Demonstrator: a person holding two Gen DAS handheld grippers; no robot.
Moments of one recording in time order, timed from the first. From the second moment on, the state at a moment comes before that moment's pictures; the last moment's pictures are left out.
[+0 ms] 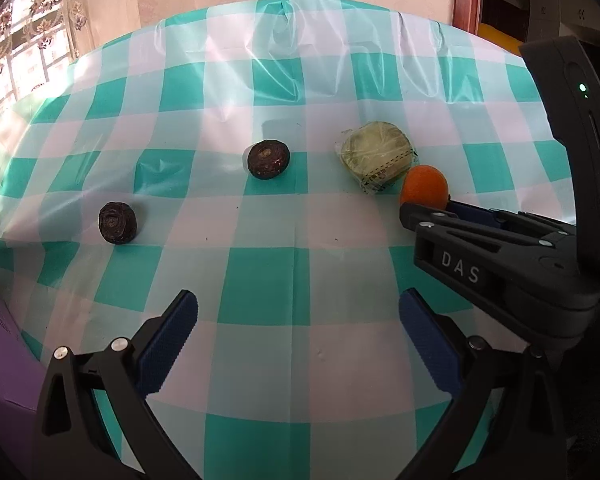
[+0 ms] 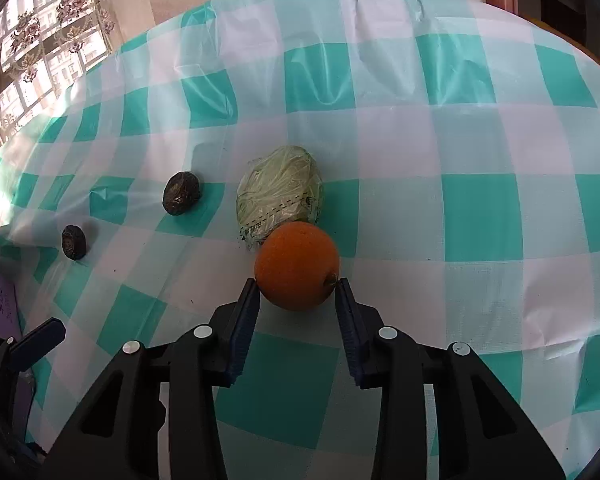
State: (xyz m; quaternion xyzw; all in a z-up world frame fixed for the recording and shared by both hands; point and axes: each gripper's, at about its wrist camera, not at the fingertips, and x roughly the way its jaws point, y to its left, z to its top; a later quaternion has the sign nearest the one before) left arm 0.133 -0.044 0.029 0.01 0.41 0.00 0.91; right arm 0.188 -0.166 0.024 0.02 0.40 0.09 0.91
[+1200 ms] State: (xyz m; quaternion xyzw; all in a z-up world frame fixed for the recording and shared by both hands) left arm 0.276 -0.094 0.014 0.01 0.45 0.00 0.89; right arm 0.170 -0.267 0.023 0.26 0.32 0.00 0.91
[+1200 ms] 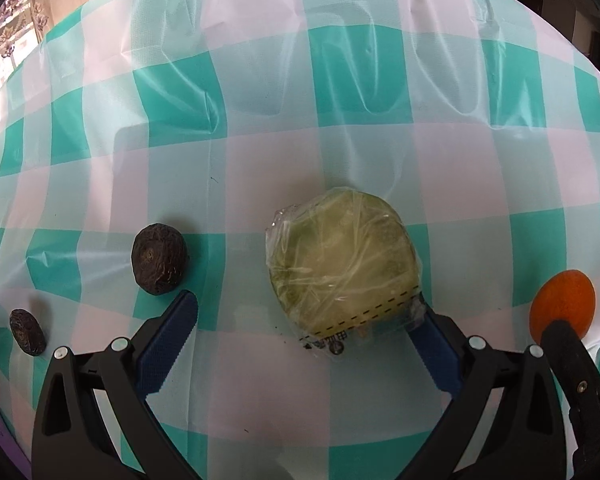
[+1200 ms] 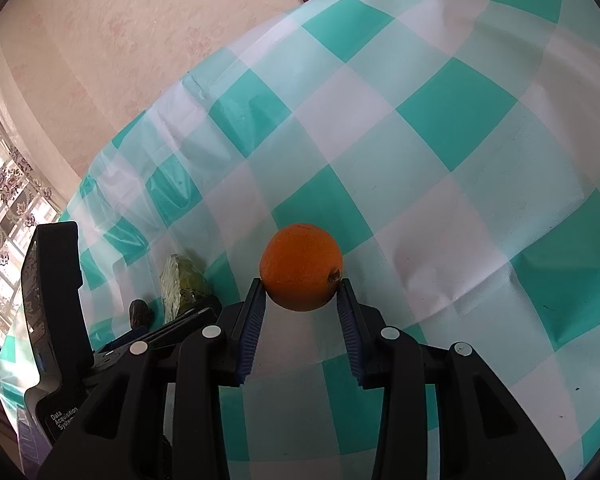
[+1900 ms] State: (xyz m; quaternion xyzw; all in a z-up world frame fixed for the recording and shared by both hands) left arm 0.176 -0.091 0.064 0.07 0.37 0.01 0.93; right arm 0.170 -0.266 0.024 0.26 0.32 0.02 0.91
